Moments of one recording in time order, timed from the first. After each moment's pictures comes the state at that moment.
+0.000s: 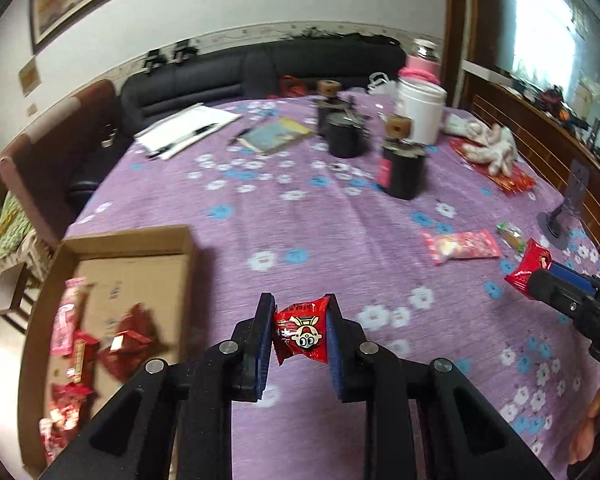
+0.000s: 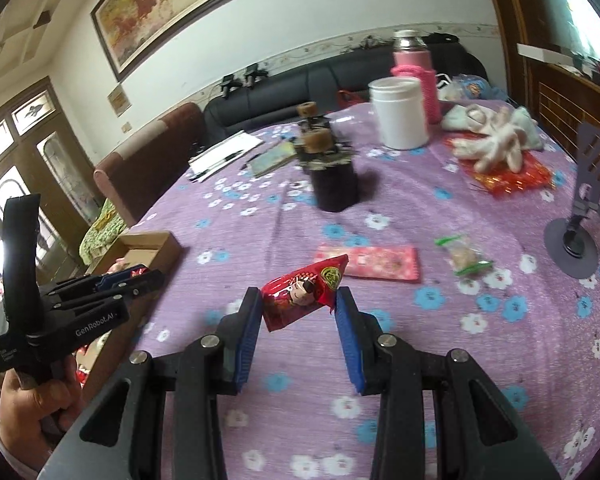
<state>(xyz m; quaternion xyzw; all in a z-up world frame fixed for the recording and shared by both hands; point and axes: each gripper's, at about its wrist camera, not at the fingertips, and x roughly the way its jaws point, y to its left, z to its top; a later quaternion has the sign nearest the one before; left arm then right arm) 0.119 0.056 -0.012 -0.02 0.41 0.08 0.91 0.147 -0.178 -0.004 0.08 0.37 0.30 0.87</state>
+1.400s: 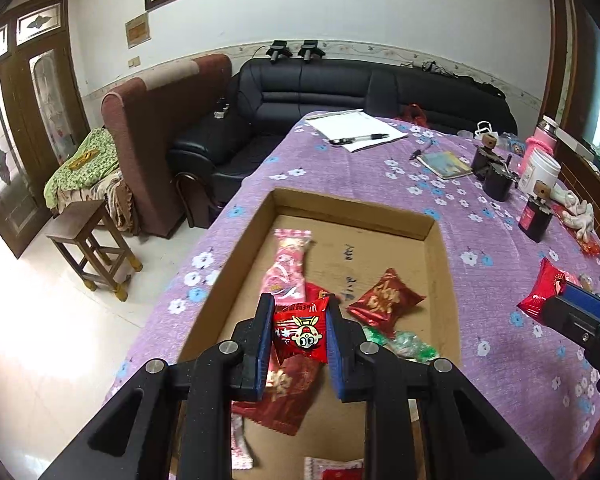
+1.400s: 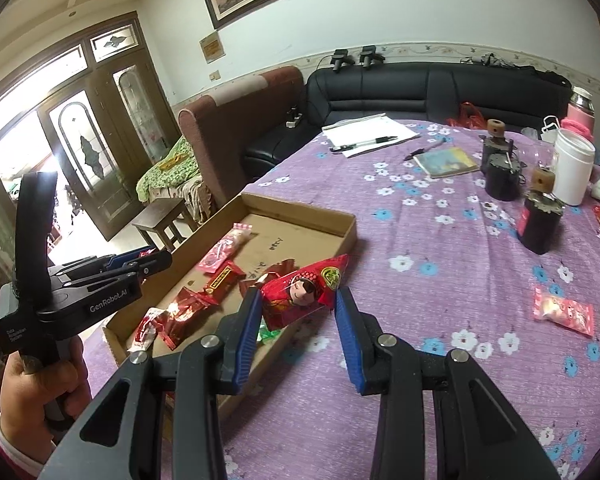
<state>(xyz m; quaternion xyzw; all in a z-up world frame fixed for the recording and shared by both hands) 0.002 0.222 0.003 -0.09 0.37 0.23 0.89 0.079 0.005 0.036 -0.01 0.35 0.44 0.83</state>
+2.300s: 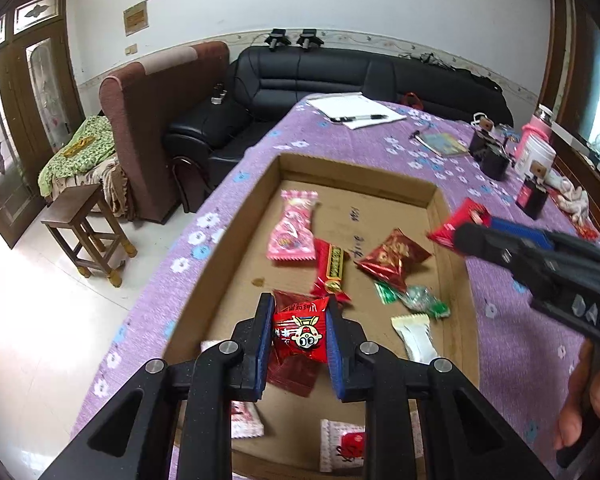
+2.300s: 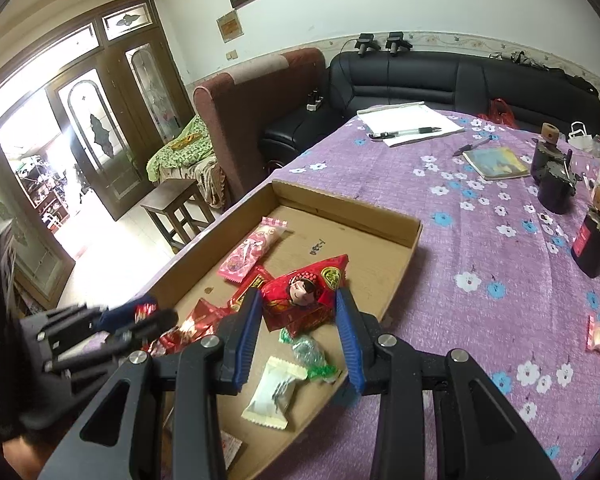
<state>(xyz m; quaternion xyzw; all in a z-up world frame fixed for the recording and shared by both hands) -0.023 0.219 -0.021 -0.10 0.39 0.22 0.89 0.085 0.083 0.023 -0.04 0.37 0.46 0.81</state>
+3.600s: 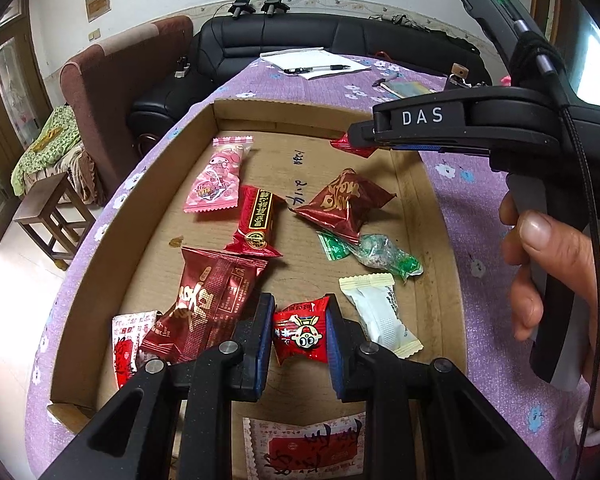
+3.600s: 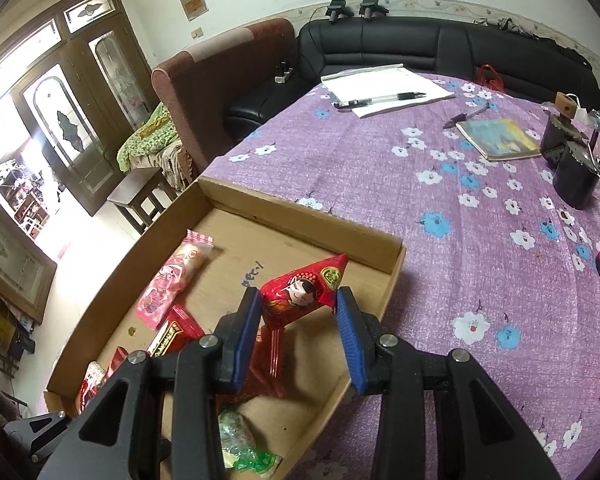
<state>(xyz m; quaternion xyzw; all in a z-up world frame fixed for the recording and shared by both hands) 0.006 0.189 -0.061 -0.10 0.44 0.16 0.88 0.162 0.129 -0.017 -0.05 0.42 0.42 0.80</state>
